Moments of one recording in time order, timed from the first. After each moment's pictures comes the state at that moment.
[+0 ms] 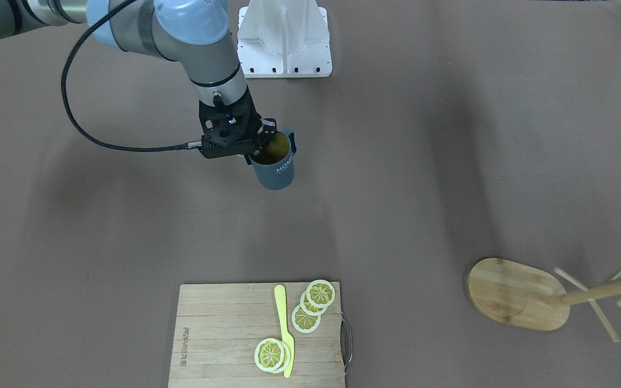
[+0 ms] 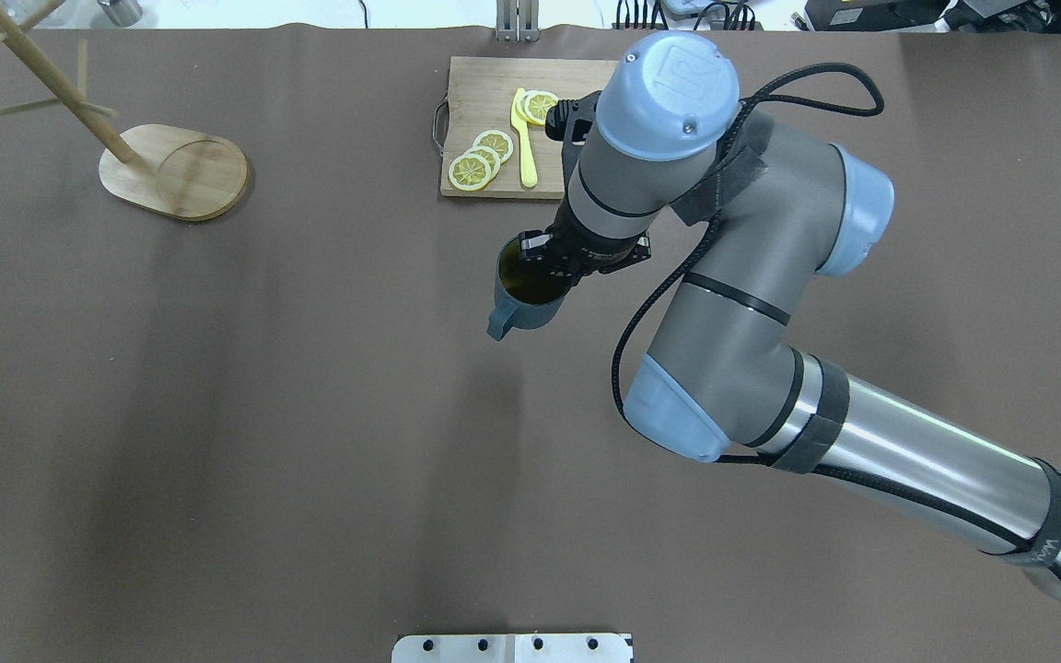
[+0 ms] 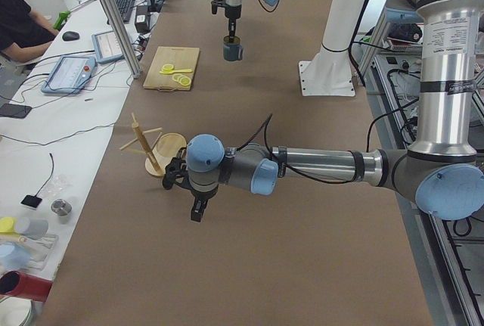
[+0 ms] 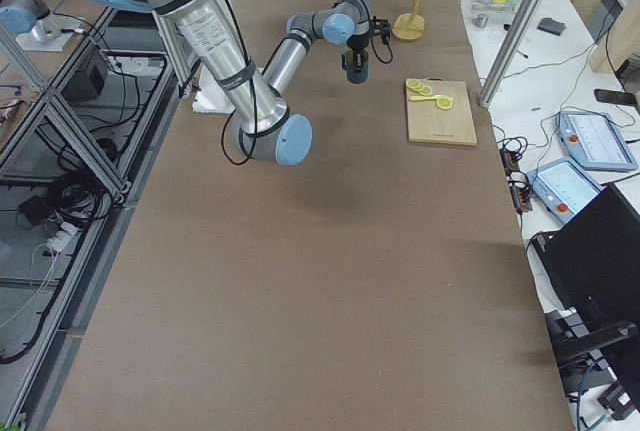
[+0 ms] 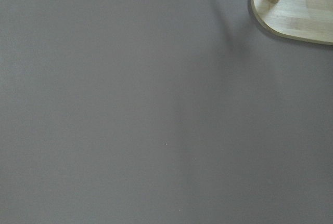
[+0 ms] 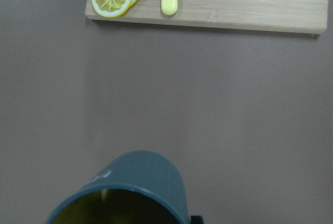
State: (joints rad) left arm -1.57 -1.52 -1.65 -1.78 -2.43 0.01; right arm 0.63 -0.80 1.71 -1.64 1.97 1.09
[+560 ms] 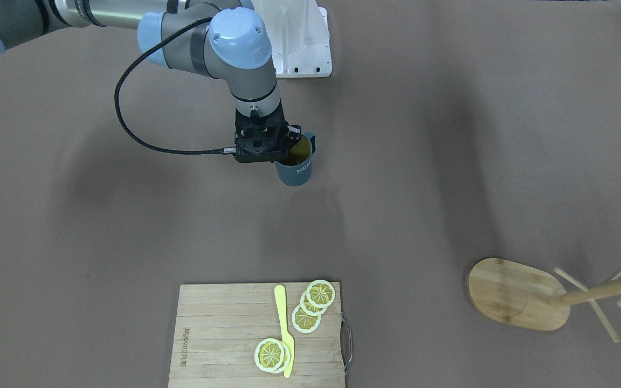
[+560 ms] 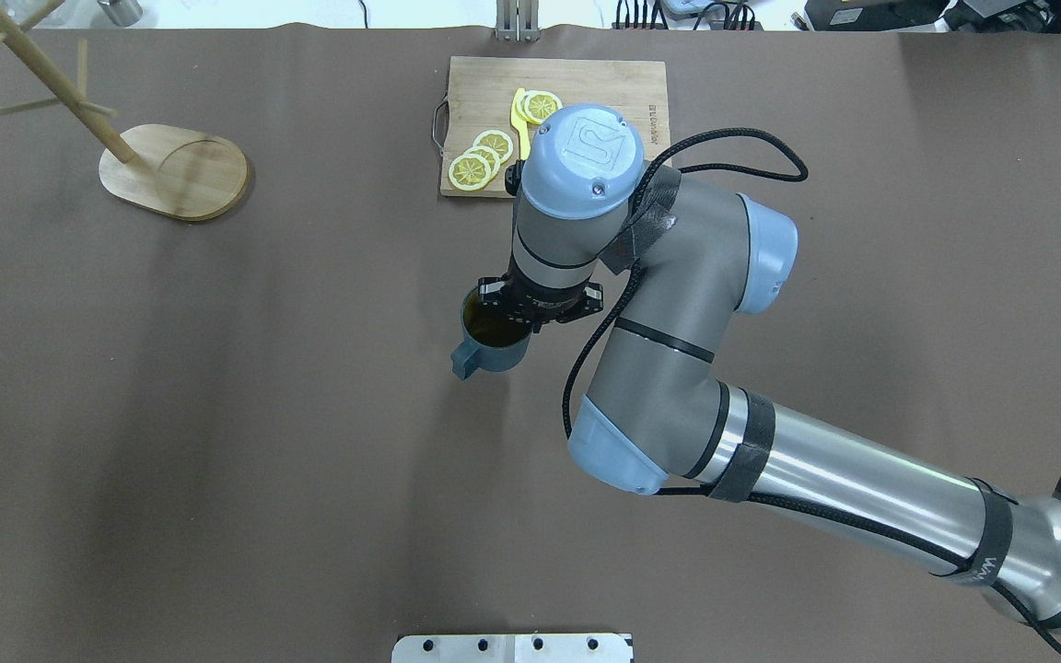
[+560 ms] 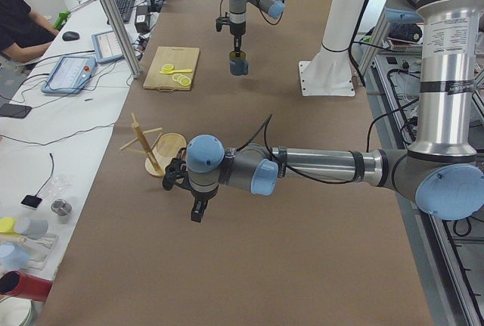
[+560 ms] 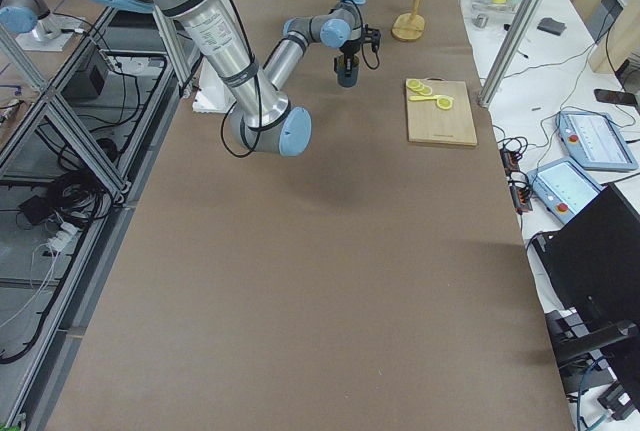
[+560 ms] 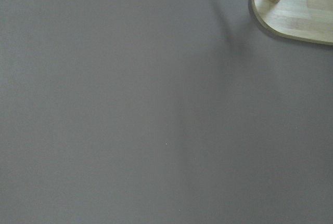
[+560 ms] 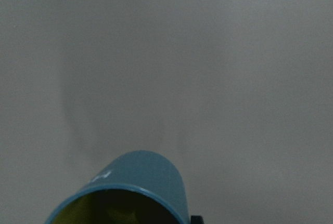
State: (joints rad) left arm -1.57 -1.52 -1.64 -1.78 -2.43 0.01; right arm 0.56 -0.75 1.59 -1.59 1.97 1.25
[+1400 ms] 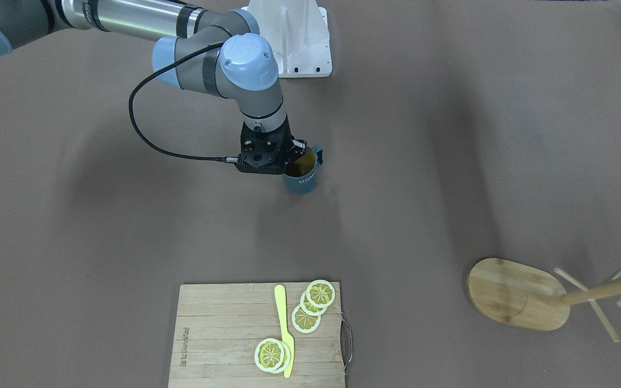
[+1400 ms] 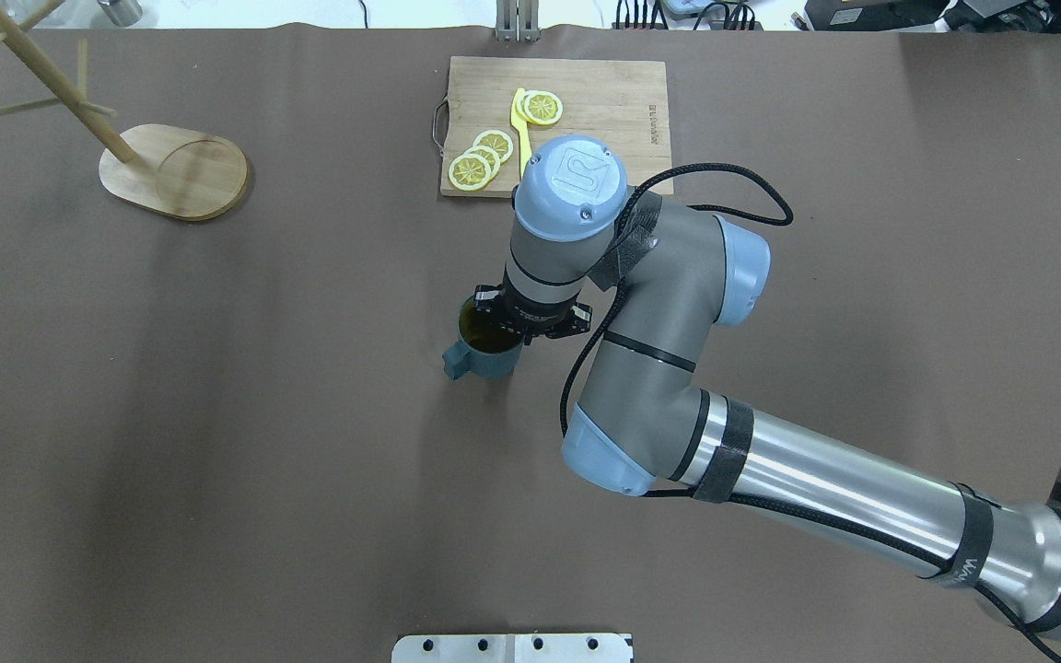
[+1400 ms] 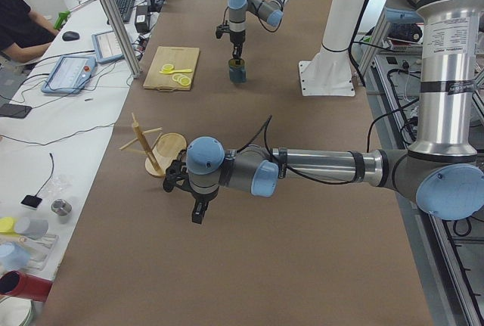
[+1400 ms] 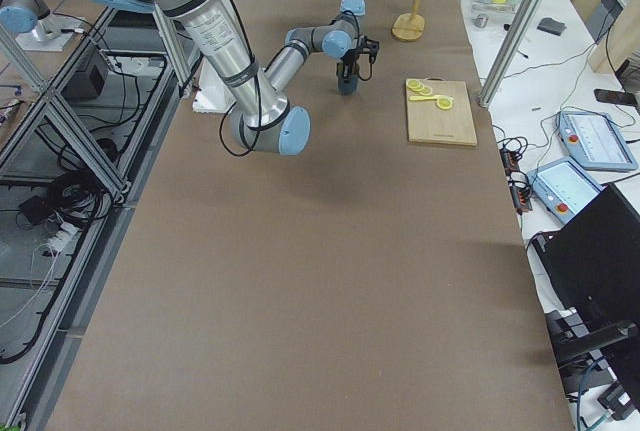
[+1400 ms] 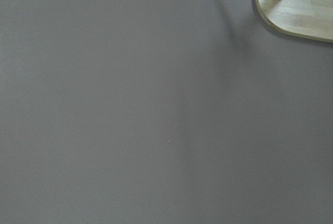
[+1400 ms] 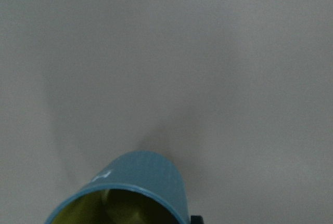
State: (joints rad) left arm -1.57 -1.52 -1.64 -1.78 -2.43 0.01; right arm 0.54 -0.76 1.52 -1.52 1.97 1.38
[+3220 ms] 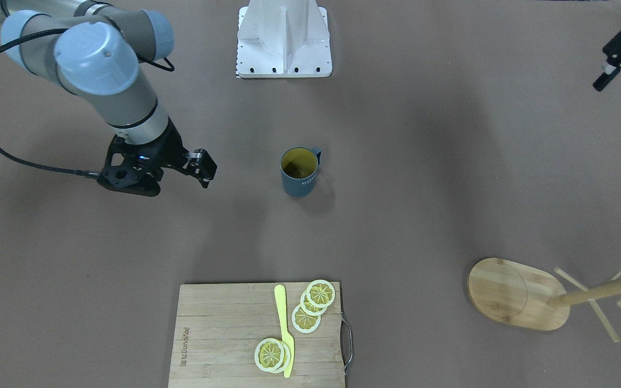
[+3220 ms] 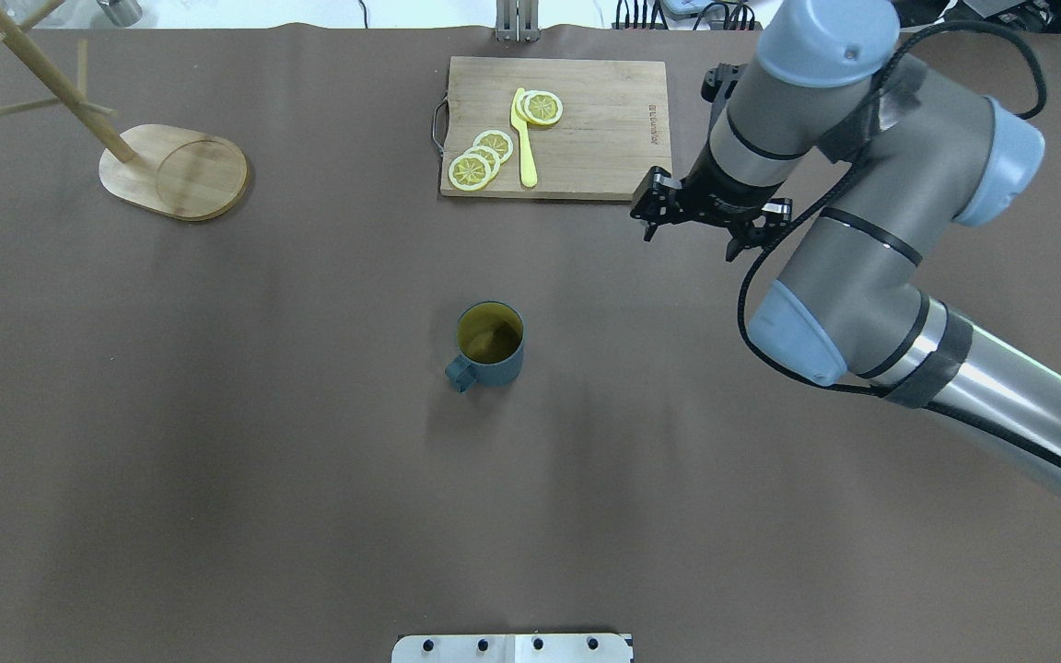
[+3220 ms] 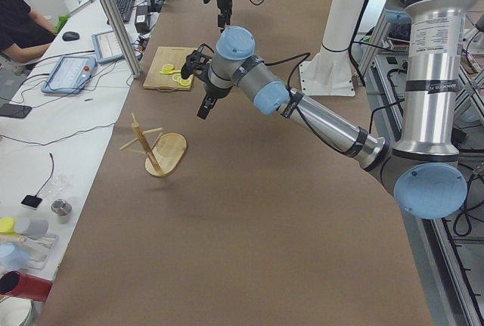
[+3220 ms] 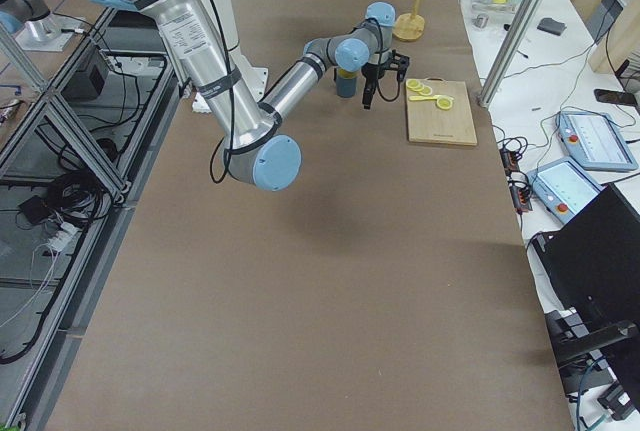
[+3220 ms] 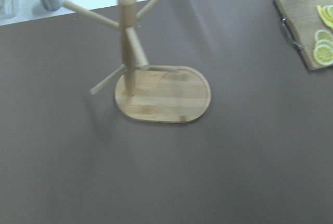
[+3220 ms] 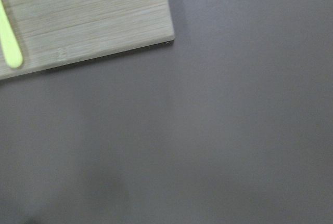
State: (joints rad) left arm -1.35 -1.57 -2.10 -1.98 -2.44 -0.45; right arm 0.83 -1.00 1.76 -1.66 2.13 1.18
